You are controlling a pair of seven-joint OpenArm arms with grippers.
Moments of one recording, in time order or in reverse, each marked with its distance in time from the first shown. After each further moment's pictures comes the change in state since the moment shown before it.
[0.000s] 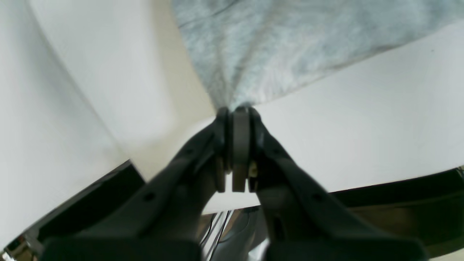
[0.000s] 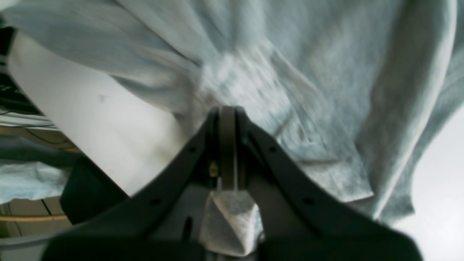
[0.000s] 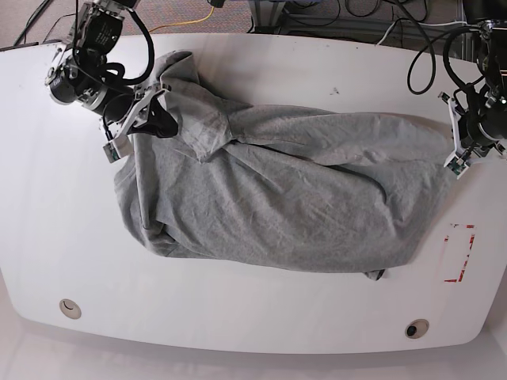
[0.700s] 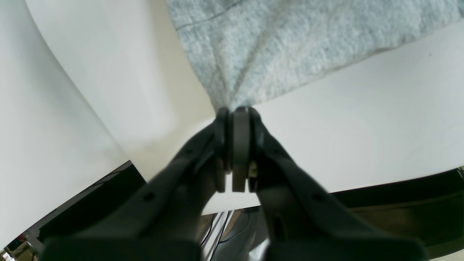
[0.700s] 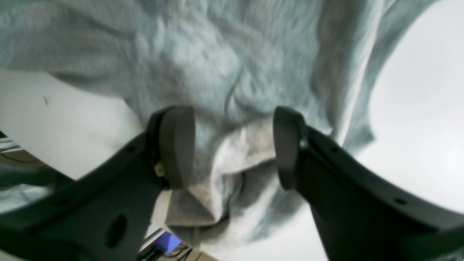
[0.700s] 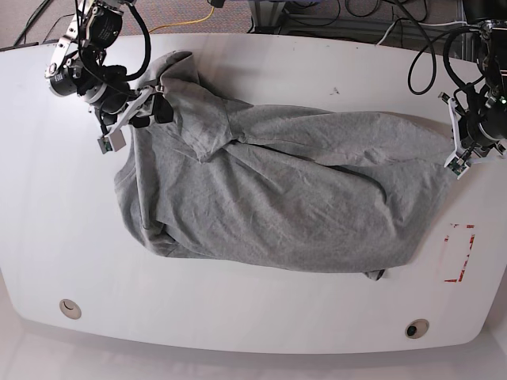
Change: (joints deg) left arm 0.0 -0.1 0.0 0.0 0.2 0.0 -0.1; right arm -1.9 0.1 0.0 -0.1 -11.2 -8.3 1.8
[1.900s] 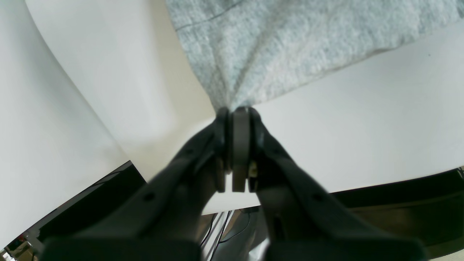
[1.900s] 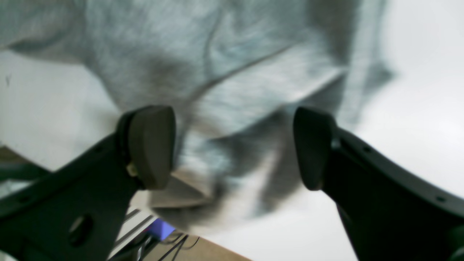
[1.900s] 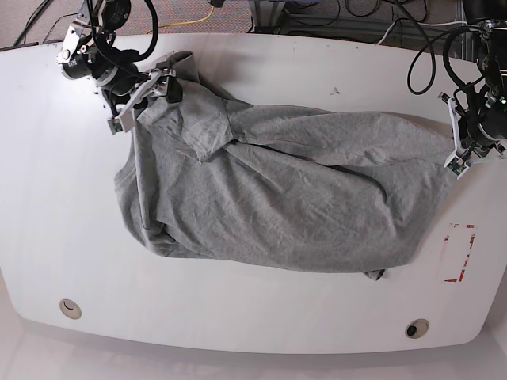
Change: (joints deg) left arm 0.0 0.0 0.0 0.0 0.0 0.0 0.0; right arm -5.3 -2.0 -2.7 -0.2 -7.7 0.1 5.5
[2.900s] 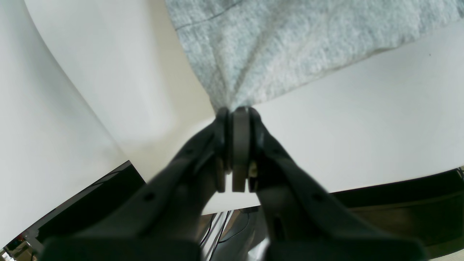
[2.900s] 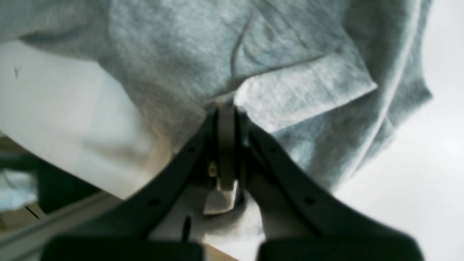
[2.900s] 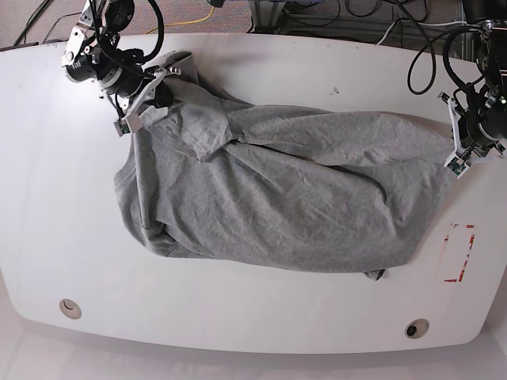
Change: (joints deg) left arm 0.0 0.1 0.0 0.0 0.0 0.0 0.0; right arm 0.3 -0.1 -0.7 0.0 0.0 3.4 0.1
